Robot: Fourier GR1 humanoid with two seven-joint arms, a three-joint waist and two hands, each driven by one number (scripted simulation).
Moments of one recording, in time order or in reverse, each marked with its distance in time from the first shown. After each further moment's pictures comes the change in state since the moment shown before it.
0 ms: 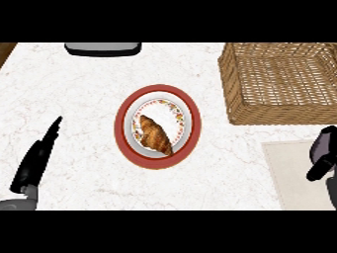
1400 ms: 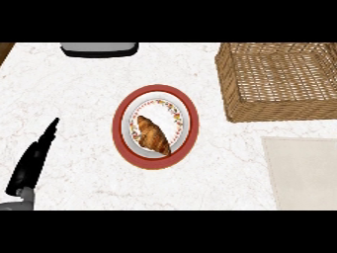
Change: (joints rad) left arm 0.018 -0.006 0.023 -0.030 -0.002 -0.023 0.020; right arm 0.064 -0.210 -0.079 0.011 -0.104 -0.228 -0.545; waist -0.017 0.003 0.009
